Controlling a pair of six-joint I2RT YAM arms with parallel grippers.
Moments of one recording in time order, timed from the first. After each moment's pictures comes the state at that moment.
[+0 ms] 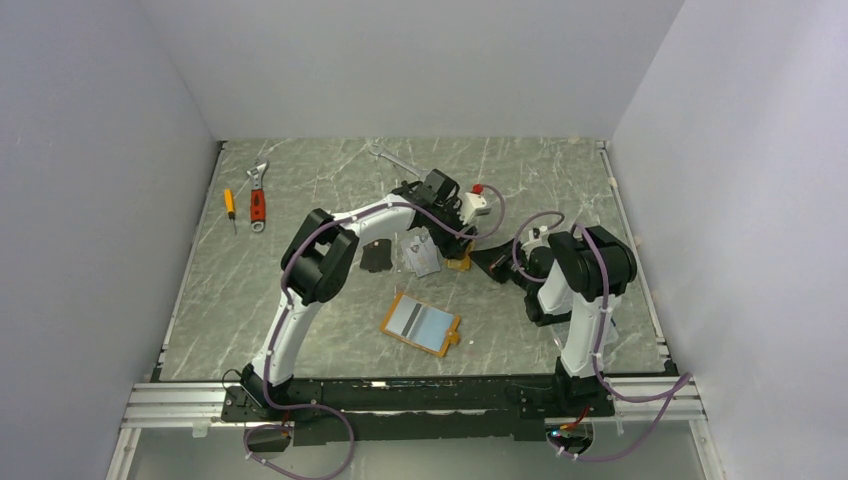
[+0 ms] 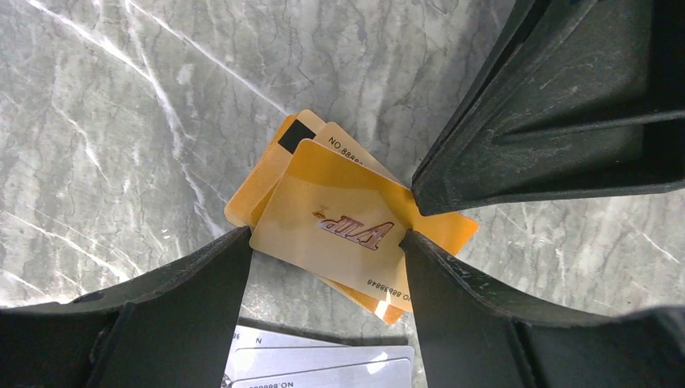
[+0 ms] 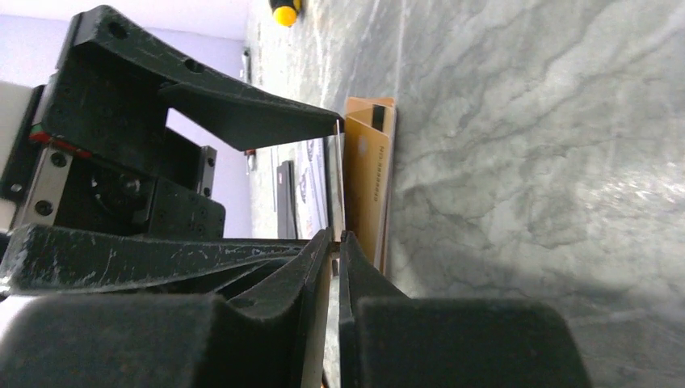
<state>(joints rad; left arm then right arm) -0.72 2.29 1.79 -0.44 0.42 0.34 0.20 2.00 0.33 1.39 -0.46 1.20</state>
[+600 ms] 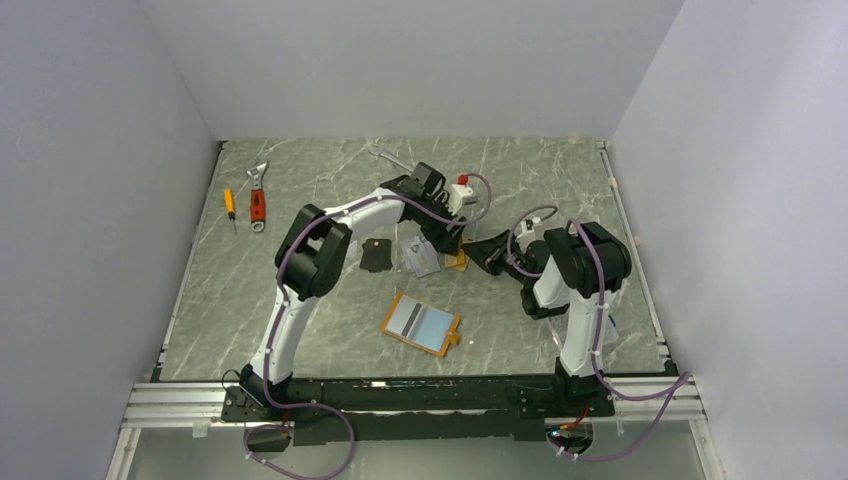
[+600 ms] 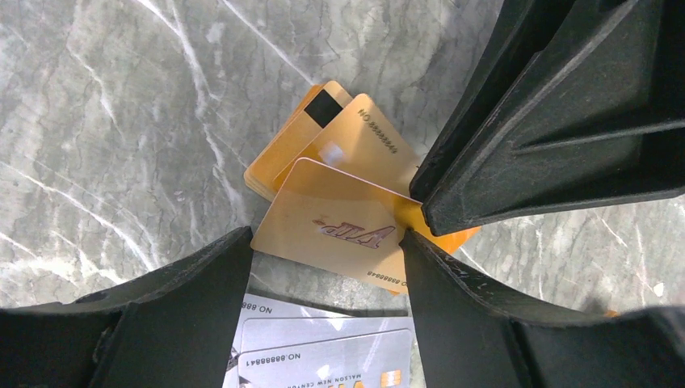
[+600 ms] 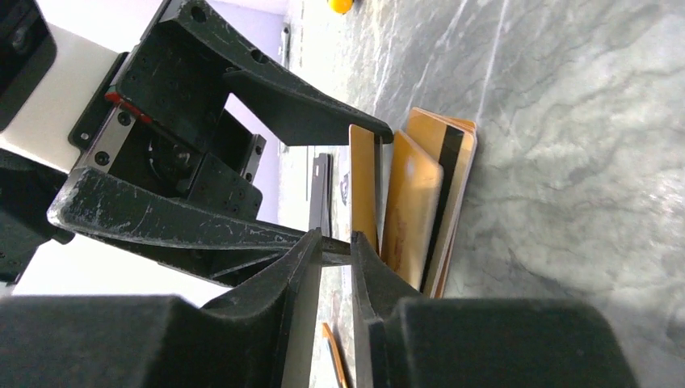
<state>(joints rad) -0.65 2.29 1.79 -0.45 0.54 0.26 0.21 2.05 0.40 1.47 -0.54 1.25</state>
